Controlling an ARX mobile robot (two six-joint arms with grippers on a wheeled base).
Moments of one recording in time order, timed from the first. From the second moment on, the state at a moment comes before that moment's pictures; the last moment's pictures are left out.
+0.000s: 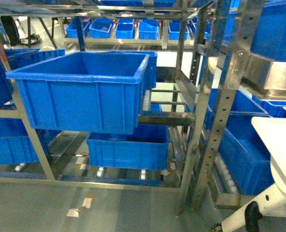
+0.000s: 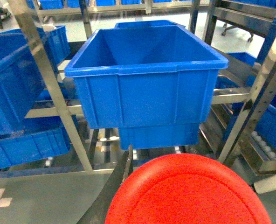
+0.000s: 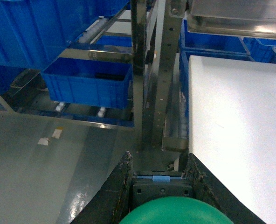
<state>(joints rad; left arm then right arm) 0.03 0.85 0.29 0.34 0.11 0.06 -0.12 0.95 0.18 0.38 -0.21 -0.08</state>
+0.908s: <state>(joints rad) 0.03 0.85 0.29 0.34 0.11 0.06 -0.12 0.95 0.18 0.38 -0.21 -0.08</state>
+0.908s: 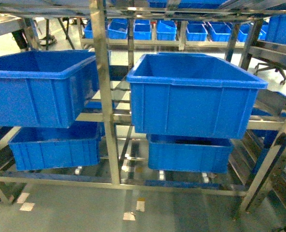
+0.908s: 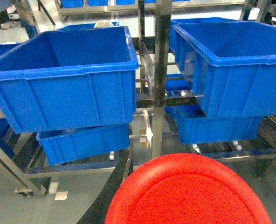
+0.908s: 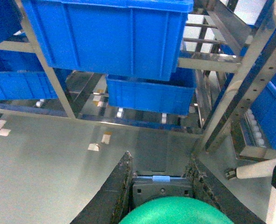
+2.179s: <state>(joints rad) 0.03 0.84 0.29 0.34 0.11 0.06 -0.12 0.95 0.18 0.38 -0.21 -0.08</state>
